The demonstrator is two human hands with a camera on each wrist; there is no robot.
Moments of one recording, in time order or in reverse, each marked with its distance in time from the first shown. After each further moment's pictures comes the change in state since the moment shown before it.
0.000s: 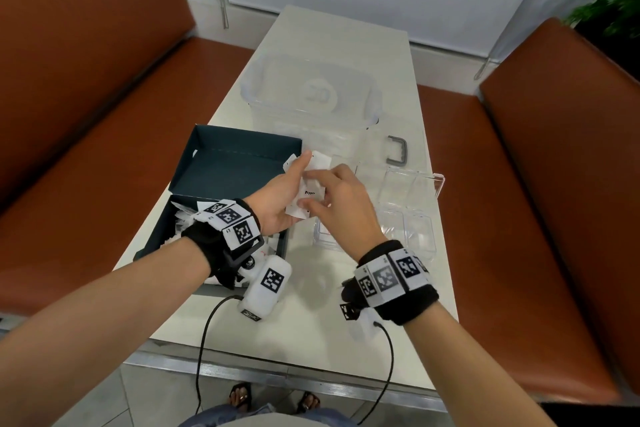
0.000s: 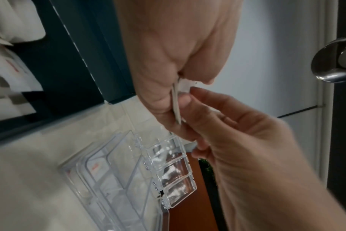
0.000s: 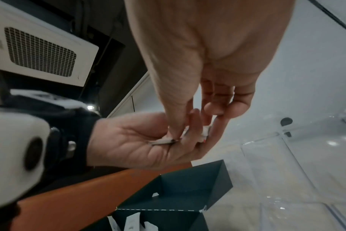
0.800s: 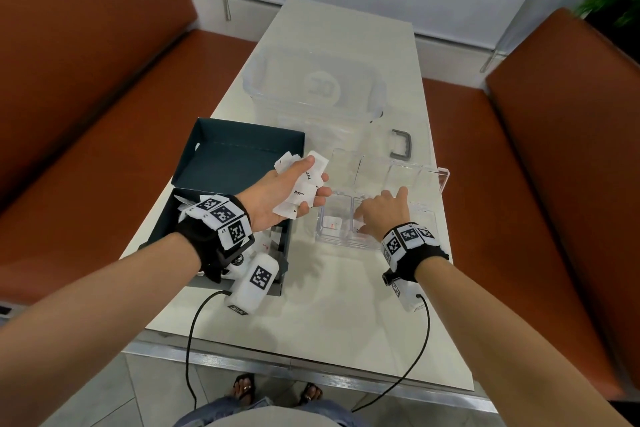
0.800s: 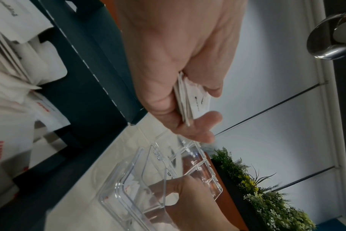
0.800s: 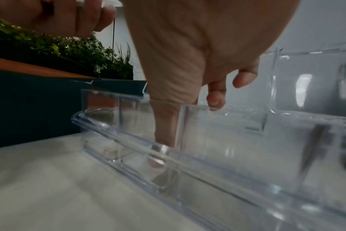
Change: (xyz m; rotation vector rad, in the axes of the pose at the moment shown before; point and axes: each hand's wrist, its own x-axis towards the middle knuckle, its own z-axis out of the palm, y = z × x) left_hand -0.004 -0.002 -0.013 0.007 -0.038 0.043; right_hand 0.015 0.120 0.021 -0.960 -0.508 0.153
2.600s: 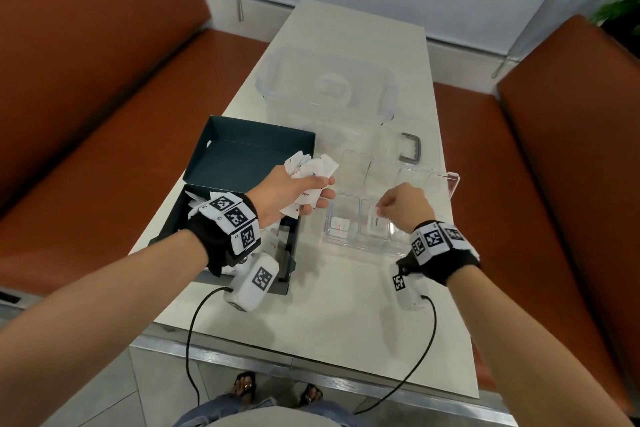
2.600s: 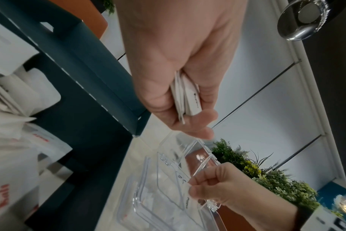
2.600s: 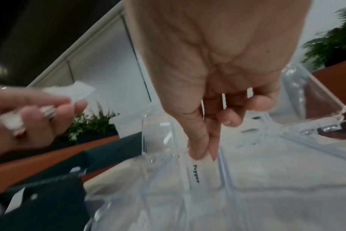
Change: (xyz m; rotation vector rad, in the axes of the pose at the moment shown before) left_hand 0.006 -0.007 -0.012 0.187 0.054 0.156; right_hand -0.019 0.023 -0.036 0.834 0.017 0.235
